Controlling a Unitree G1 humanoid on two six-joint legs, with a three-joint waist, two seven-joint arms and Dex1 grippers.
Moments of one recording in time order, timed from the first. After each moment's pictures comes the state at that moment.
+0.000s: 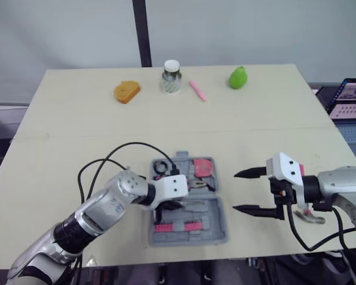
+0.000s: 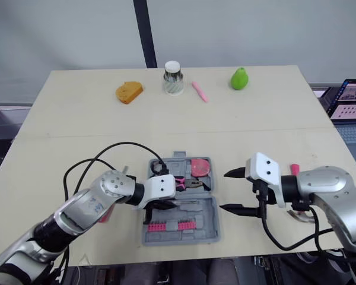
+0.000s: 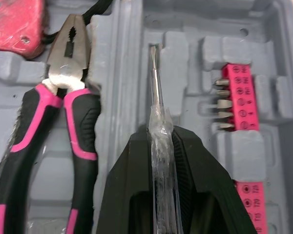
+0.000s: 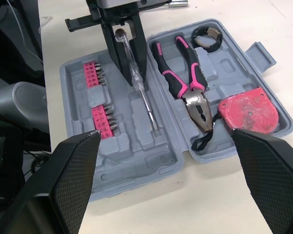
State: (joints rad) left arm -0.53 0.64 -0.59 -0.42 -0.03 0.88 -0.86; right arm -0.15 -1.00 -0.08 -0.50 0.54 0.59 1.14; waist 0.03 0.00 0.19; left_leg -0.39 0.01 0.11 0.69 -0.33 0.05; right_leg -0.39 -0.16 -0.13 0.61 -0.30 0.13
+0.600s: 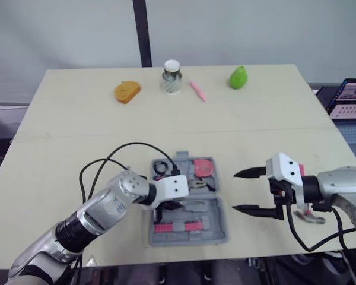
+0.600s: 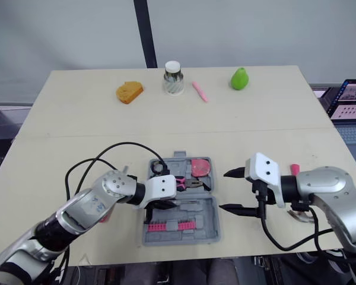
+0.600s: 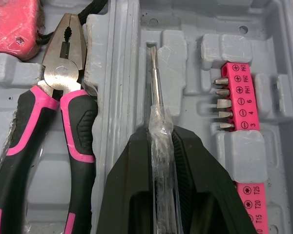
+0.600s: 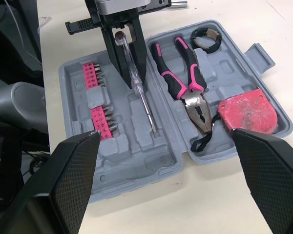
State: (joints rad) left arm -0.53 0.63 -0.61 -0.41 -0.02 0.87 -0.85; right arm -0.15 -1.00 -0.08 -0.50 0.54 0.59 1.13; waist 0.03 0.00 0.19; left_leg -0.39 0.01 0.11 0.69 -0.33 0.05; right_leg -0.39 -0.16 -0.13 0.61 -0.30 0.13
